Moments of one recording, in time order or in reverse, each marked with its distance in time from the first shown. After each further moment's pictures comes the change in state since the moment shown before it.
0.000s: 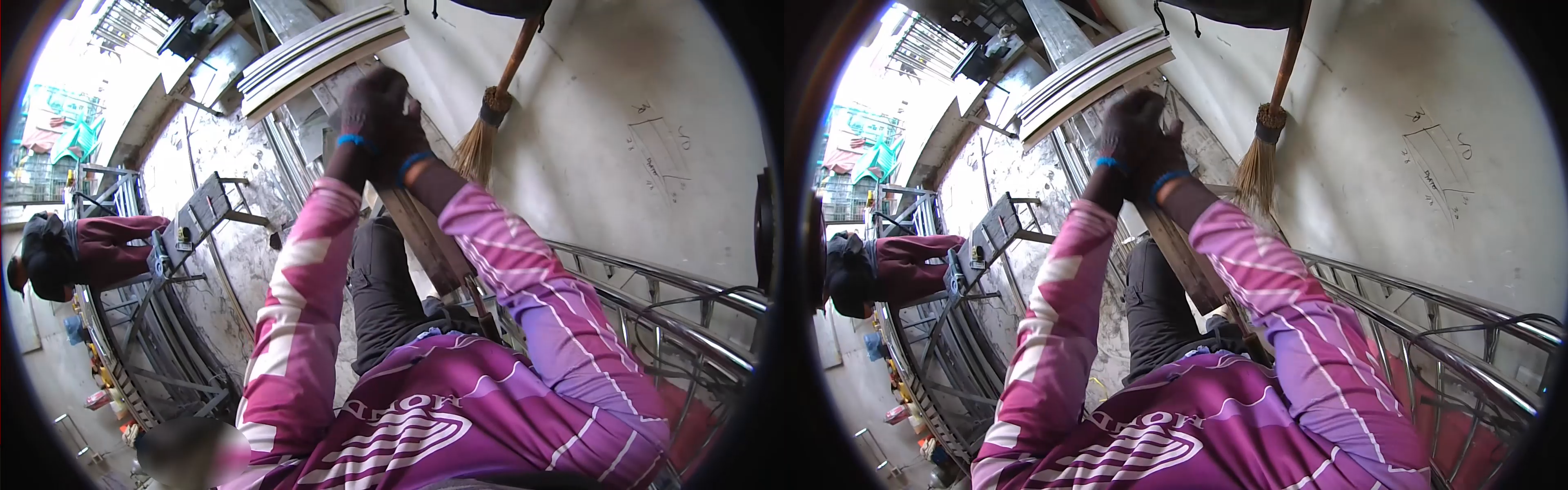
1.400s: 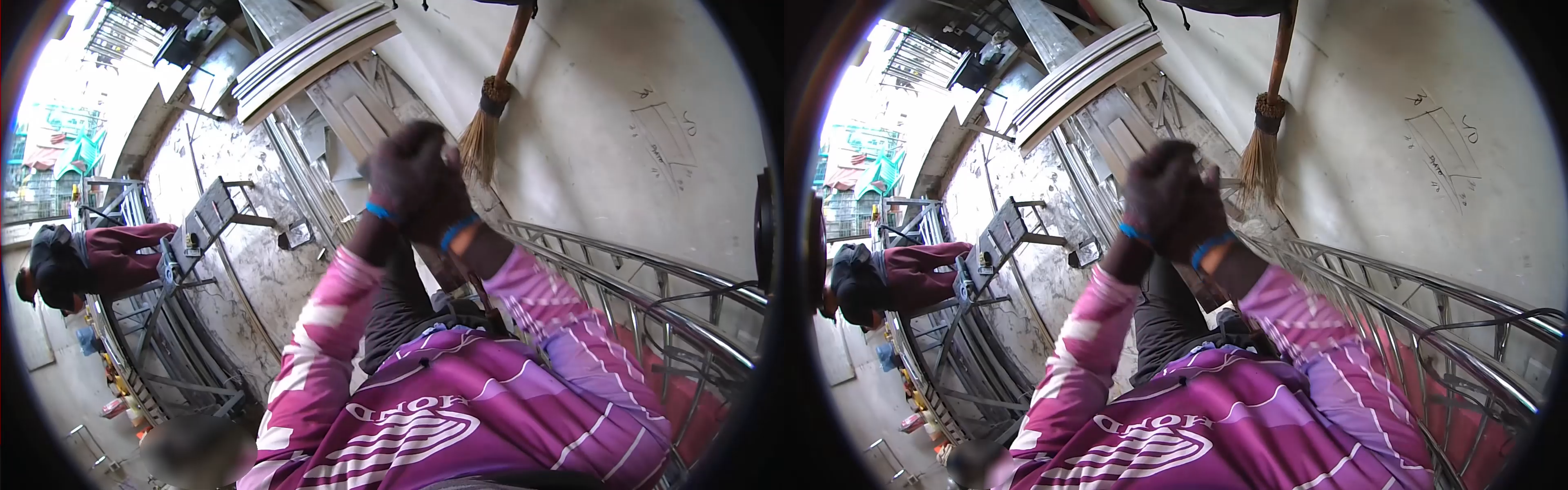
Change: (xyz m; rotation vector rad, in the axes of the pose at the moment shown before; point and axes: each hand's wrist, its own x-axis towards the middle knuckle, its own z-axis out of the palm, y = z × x) left_hand -0.101 0.051 0.019 -0.319 -0.123 -0.236; right_hand -0.108 -0.001 0.009 -0.069 0.147 0.028
